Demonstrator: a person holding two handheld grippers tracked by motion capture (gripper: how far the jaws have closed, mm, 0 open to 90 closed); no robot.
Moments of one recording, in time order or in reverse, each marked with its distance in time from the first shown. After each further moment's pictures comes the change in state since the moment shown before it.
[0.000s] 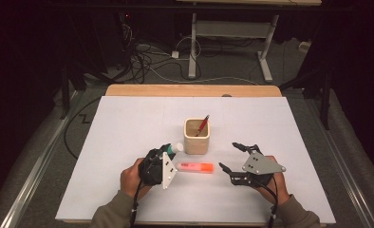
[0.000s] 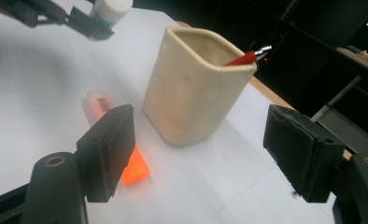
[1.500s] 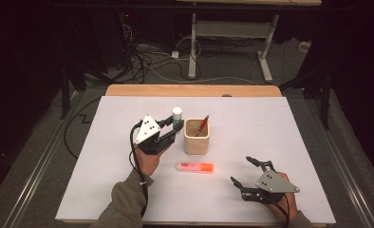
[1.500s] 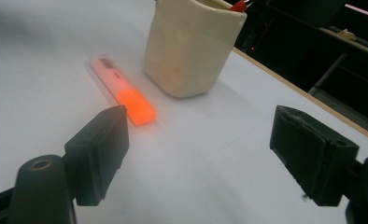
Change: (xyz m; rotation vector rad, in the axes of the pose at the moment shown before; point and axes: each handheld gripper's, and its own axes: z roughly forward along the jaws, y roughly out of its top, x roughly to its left) left arm 0.072 0.022 0.036 -0.418 -0.272 -0.630; right arm 0.016 -0.045 -0.029 0.001 -0.059 0.063
